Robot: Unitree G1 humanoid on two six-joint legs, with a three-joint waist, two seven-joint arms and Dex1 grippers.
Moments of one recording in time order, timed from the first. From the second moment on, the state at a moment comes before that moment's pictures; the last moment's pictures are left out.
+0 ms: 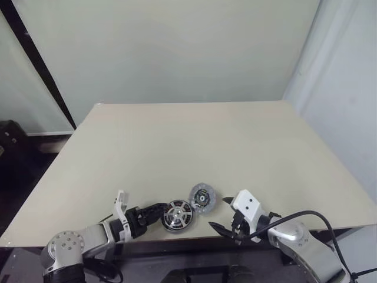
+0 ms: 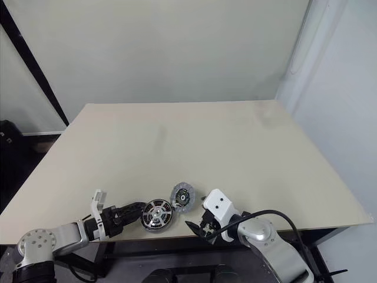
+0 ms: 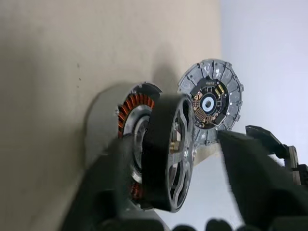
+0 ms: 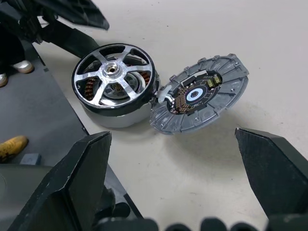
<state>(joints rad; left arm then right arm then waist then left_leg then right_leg) -0.05 0.38 0.49 0.04 -1.08 1.39 -0.41 0.03 -0.48 0.38 -0.57 0.16 0.65 0.56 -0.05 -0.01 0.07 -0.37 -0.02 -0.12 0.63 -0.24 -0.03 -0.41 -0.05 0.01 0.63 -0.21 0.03</state>
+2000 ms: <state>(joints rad) -0.09 0.43 0.23 -0.07 -0.50 0.64 -0.45 -0.18 -0.19 0.54 -0.27 0.25 0.85 0.46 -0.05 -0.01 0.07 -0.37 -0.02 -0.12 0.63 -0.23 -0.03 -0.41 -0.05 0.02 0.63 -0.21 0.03</state>
